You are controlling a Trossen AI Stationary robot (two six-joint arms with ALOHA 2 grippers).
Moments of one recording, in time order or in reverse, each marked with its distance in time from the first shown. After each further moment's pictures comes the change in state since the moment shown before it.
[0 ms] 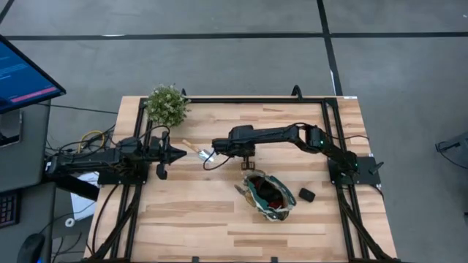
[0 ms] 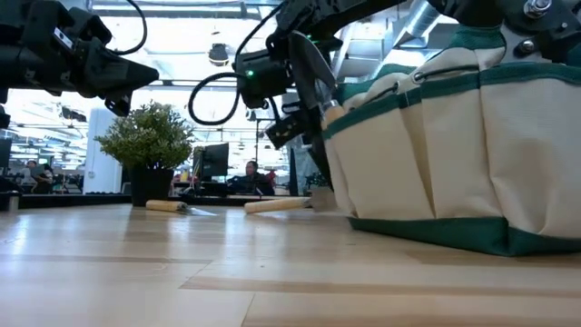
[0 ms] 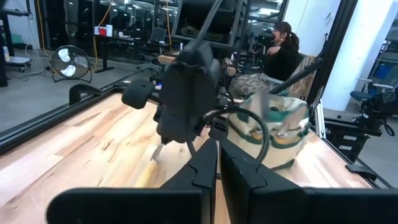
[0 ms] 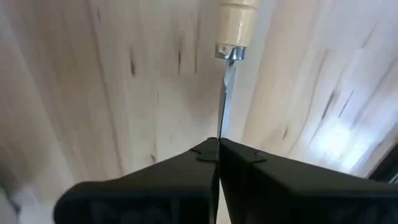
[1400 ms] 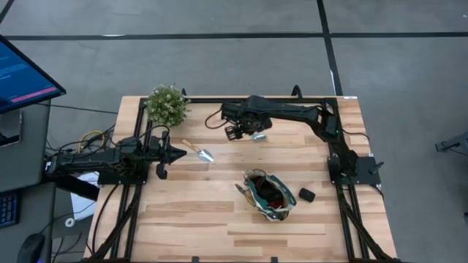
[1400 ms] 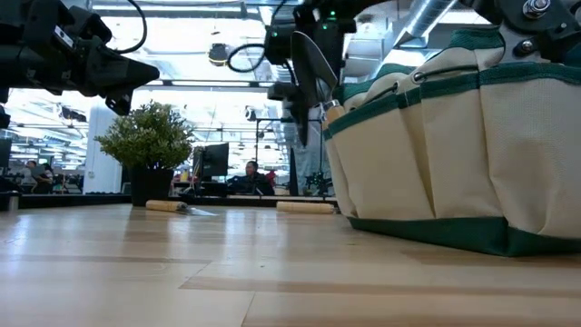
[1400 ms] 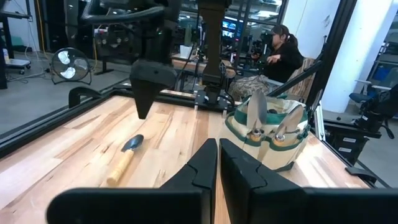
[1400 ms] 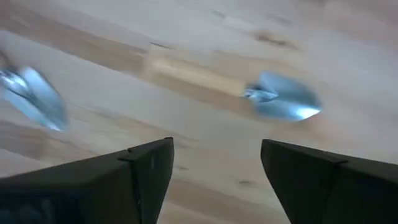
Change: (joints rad) left arm 0.000 0.009 0.000 0.019 0.000 0.000; right arm -0.177 -0.187 0.007 0.100 -0.219 1.052
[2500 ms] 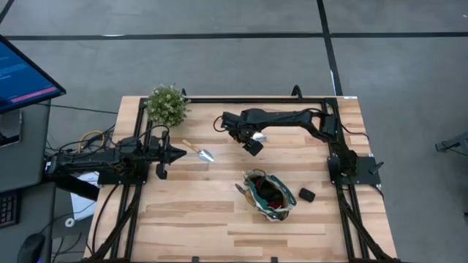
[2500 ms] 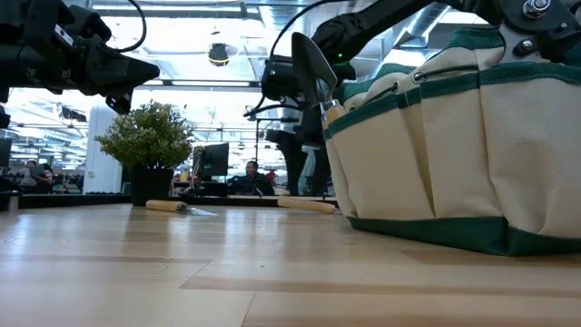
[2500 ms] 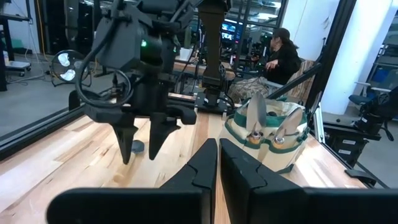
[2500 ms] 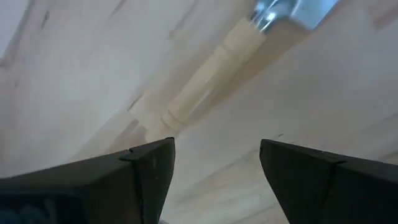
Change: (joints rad) left arm 0.000 0.000 0.000 0.009 0.000 0.000; right arm 0.004 0.009 -0.290 0.418 -0.103 1.094
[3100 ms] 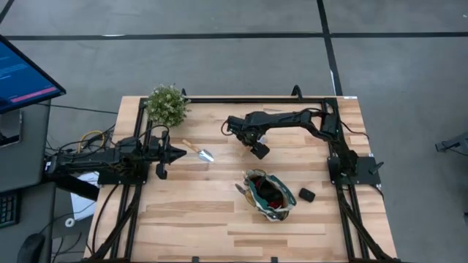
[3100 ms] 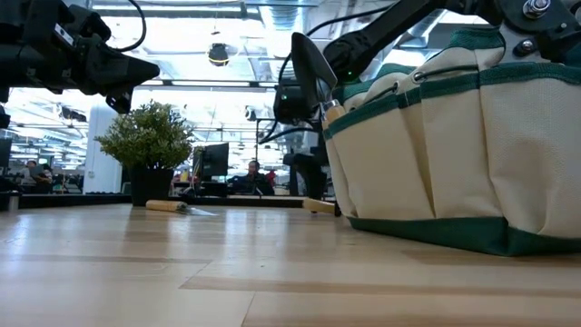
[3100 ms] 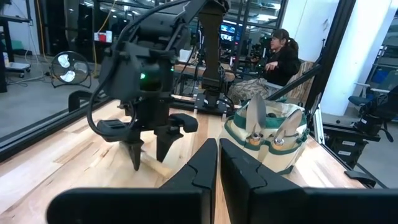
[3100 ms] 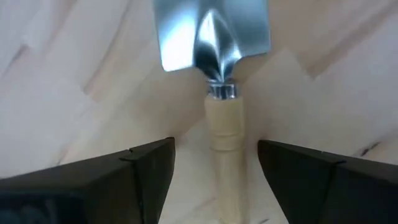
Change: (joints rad) left arm 0.000 0.000 0.000 0.005 0.000 0.000; right arm -0.020 -0.005 -0.143 0.011 -0.023 0.024
